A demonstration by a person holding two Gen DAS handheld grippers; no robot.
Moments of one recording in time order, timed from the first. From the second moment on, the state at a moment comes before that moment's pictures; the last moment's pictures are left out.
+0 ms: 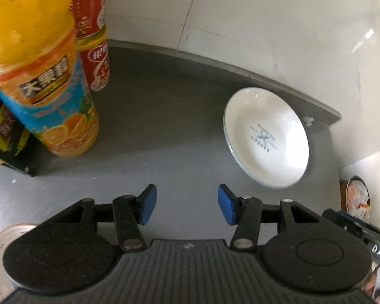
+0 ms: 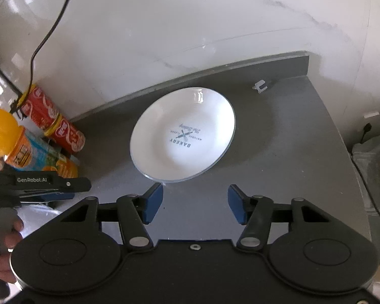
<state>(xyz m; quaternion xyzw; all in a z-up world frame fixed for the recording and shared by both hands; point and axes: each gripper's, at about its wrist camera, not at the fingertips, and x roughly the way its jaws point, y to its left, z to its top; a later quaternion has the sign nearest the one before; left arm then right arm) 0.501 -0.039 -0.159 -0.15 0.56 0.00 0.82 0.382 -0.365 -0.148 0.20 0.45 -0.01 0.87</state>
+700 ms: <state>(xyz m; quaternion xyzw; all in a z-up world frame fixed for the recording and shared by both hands) 0.555 -0.082 -0.206 -0.16 0.53 -0.01 0.83 0.451 -0.385 -0.204 0.22 0.46 -0.04 0.86</state>
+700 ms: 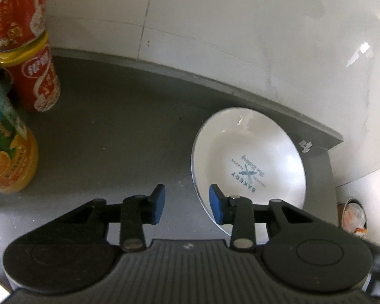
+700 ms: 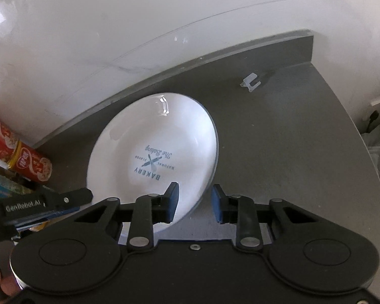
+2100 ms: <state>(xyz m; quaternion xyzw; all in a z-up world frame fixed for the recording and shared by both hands) 0.529 -0.082 -0.221 -0.11 0.58 0.00 0.80 0.401 -0.332 -0.208 0.16 0.50 0.02 0.85</state>
